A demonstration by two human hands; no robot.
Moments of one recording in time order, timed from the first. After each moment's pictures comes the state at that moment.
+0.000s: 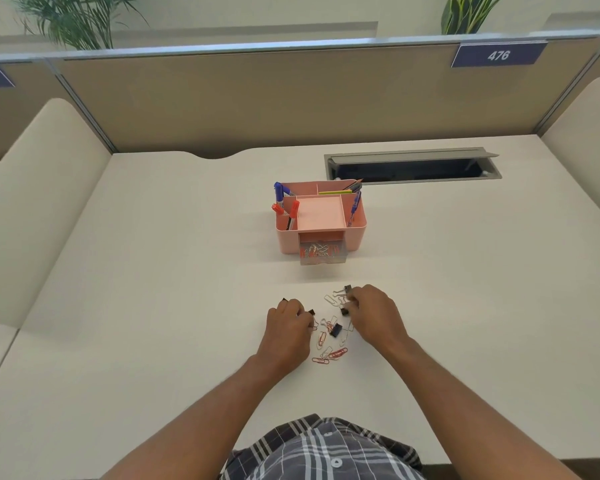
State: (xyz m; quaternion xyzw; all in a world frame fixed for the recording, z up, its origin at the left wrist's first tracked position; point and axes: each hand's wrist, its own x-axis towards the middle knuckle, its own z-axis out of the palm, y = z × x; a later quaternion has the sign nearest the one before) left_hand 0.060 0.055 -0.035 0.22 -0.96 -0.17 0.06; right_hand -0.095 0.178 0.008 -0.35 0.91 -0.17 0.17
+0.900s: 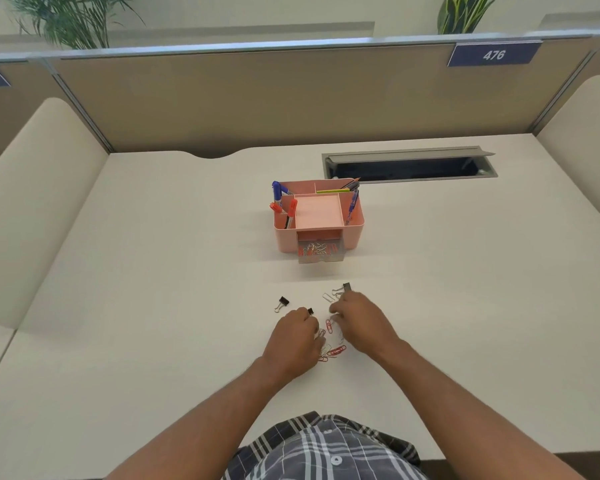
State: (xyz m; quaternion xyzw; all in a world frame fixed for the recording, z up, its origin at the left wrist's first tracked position) left_hand 0.058 0.070 -0.028 0.19 -0.96 -0.20 0.02; right_hand -0.082 0.180 -0.014 -0.47 0.85 -0.15 0.15
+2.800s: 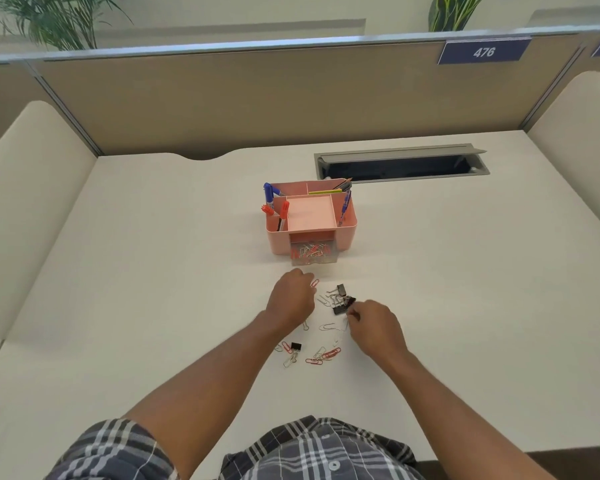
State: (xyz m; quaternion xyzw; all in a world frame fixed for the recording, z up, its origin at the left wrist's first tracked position) left_hand -0.011 0.027 -0.010 0.24 -0.94 -0.23 0.03; right_hand -0.085 0.201 0.000 -0.29 0.92 -0.17 0.18
